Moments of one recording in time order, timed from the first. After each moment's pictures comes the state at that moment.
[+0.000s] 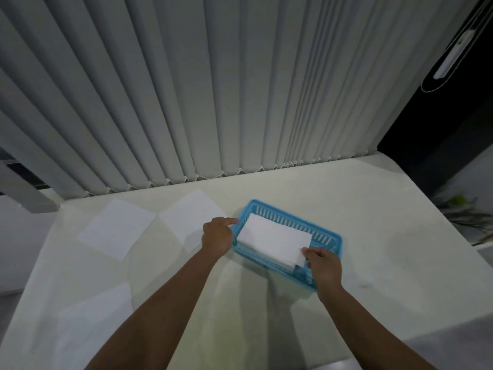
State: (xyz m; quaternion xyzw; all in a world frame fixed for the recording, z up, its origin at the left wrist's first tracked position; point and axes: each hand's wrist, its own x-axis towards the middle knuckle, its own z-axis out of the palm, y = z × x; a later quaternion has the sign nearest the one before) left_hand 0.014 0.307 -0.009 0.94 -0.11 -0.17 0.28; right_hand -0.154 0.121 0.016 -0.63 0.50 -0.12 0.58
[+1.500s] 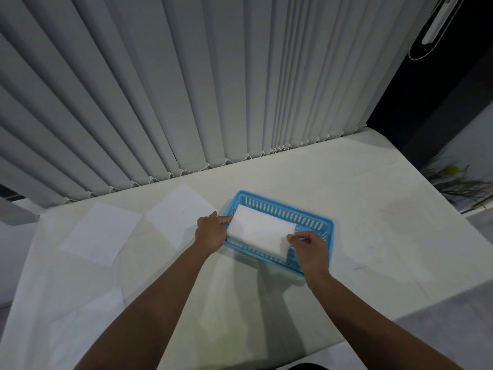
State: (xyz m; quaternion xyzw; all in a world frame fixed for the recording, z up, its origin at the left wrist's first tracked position) left_hand 0.019 0.294 -0.020 0.94 -0.13 -0.22 0.24; right_hand -0.146 0.121 0.006 -0.65 0.50 -0.11 0.56
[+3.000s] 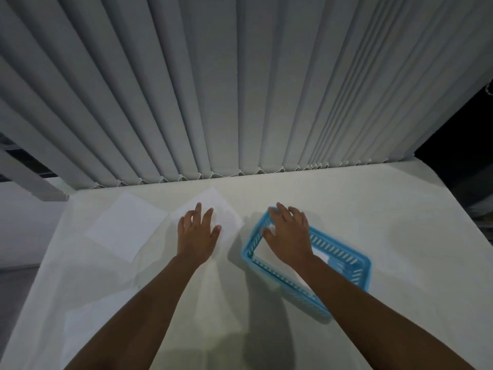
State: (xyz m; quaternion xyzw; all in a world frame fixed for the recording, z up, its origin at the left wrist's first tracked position) left_hand 0.053 0.372 -0.010 0.98 -0.13 -0.08 0.09; right_hand -0.024 0.155 0.019 -0.98 0.11 0.04 0.14
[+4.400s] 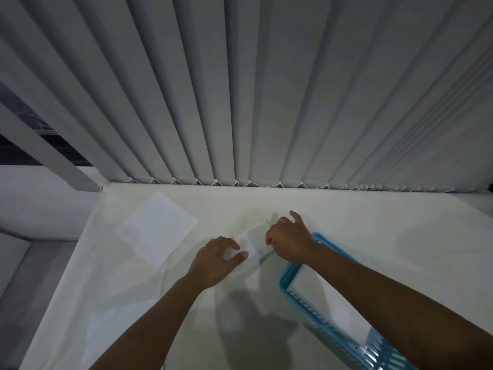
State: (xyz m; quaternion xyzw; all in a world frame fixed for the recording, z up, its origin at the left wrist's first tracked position) left_hand 0.071 0.420 -0.022 0.91 -0.07 -0.22 0.34; right_hand 0.088 0.197 0.001 -0.97 -0.16 0.20 0.02
